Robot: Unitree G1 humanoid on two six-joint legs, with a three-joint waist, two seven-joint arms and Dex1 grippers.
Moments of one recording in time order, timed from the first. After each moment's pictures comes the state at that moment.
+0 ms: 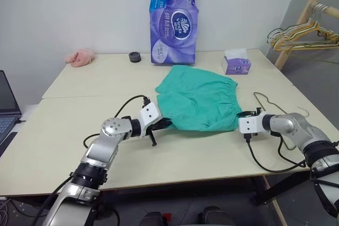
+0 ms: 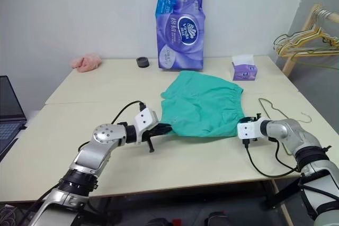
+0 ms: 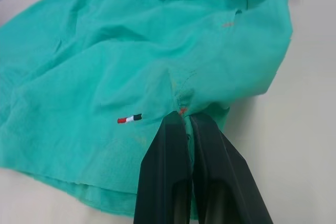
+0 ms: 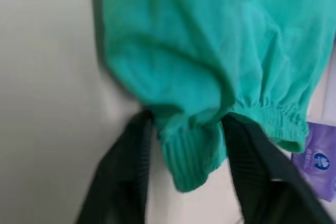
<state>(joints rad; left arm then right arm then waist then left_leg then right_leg) -0.40 0.54 -0.20 0.13 -0.08 0.18 -0.93 -0.66 -0.76 0.41 0.81 -0.53 -0.58 0.63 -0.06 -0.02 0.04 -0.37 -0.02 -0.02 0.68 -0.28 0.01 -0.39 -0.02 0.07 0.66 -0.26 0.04</state>
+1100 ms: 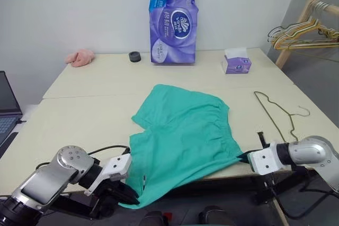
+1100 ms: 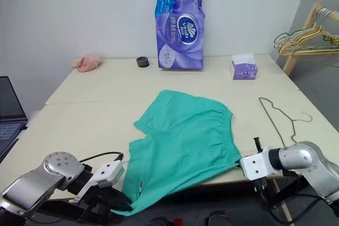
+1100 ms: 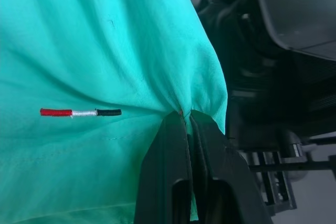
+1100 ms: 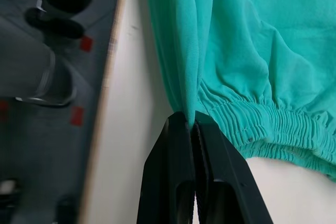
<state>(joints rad) 0.03 1.08 -0.21 -0.34 -0.37 0.47 -1.52 -0.03 -1.11 0.21 -0.28 -0.03 -0.15 1.09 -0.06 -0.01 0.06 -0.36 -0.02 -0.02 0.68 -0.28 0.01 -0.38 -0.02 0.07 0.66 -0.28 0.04</state>
